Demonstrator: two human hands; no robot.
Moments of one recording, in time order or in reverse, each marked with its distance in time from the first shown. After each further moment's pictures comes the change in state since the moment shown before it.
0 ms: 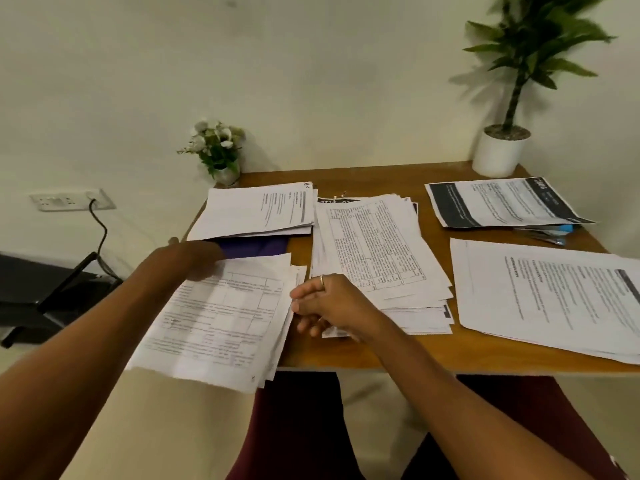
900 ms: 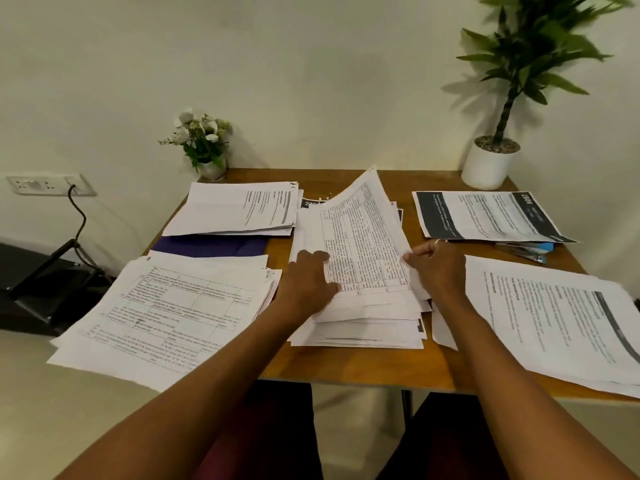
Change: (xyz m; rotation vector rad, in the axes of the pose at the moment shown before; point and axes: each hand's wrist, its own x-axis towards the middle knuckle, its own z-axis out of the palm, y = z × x) left_hand -0.022 0.224 0.032 -0.706 0.394 0.231; right_hand 0.003 0.030 -0.184 -0.388 0.923 -0.055
